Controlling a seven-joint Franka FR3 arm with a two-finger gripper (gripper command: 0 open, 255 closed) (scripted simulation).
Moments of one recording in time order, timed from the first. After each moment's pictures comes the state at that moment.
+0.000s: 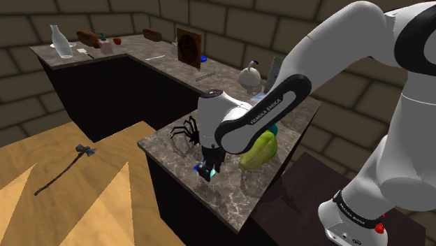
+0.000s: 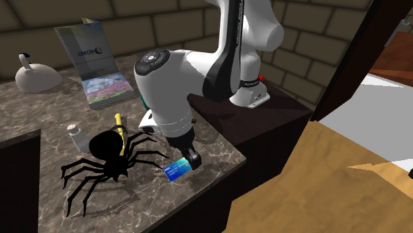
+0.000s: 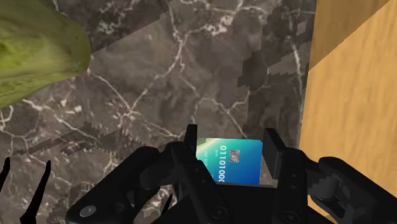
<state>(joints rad) 0.15 0.30 0.40 -2.27 -0.05 2.42 0.44</state>
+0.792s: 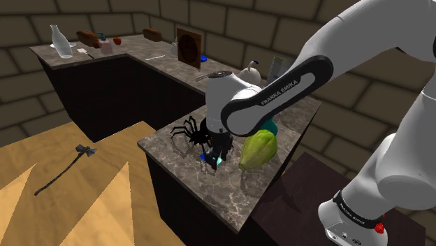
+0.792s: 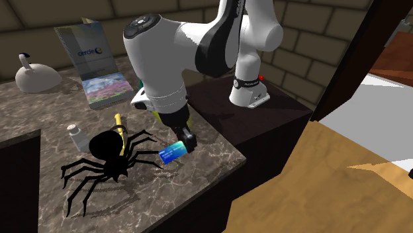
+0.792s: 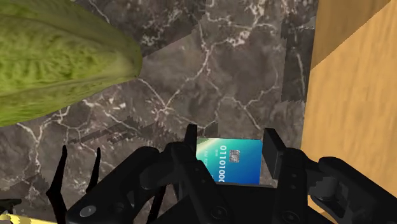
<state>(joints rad) 0.10 0.15 0.41 -2.30 0.03 2.31 0.35</state>
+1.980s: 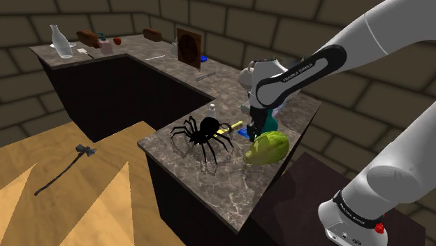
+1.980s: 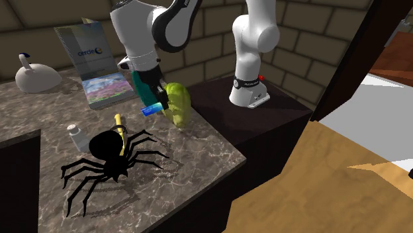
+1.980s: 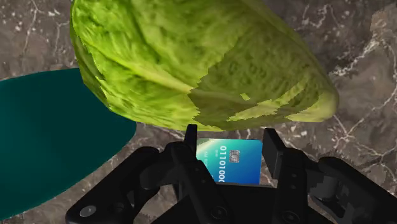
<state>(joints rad) -0.15 -0.02 0.18 -2.49 0.02 2.32 -0.12</state>
